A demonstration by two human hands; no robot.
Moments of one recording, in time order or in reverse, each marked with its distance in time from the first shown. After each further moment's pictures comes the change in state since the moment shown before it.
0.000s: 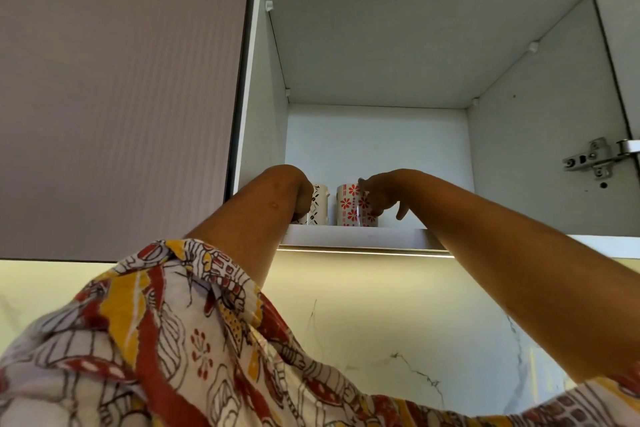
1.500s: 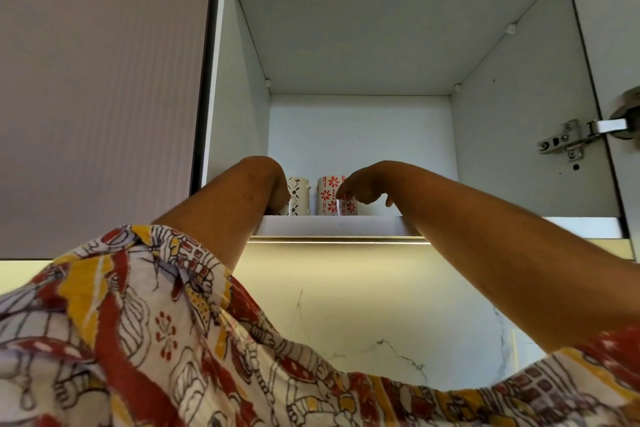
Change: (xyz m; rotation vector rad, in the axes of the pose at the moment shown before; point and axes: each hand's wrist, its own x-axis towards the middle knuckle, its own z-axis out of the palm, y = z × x) left_hand -0.007 0.005 -0.002 0.183 -0.150 -0.028; right_hand -0.018 0.011 0.002 -0.226 -0.010 -0.194
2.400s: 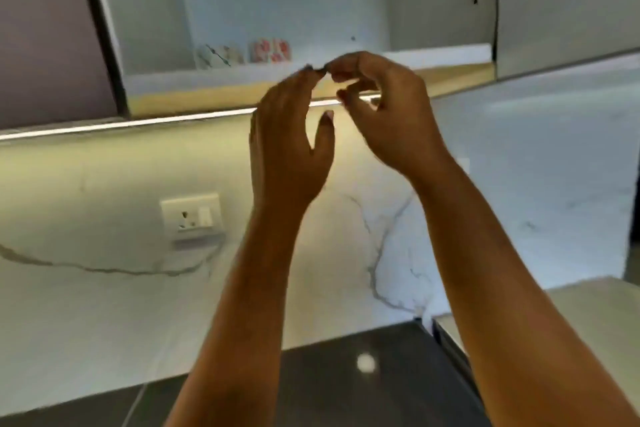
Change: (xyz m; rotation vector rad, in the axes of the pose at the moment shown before) left_hand -0.178 0.167 0.123 -1.088 1.431 0.395; right_hand -0.203 -0.011 0.099 0.898 0.937 -0.106
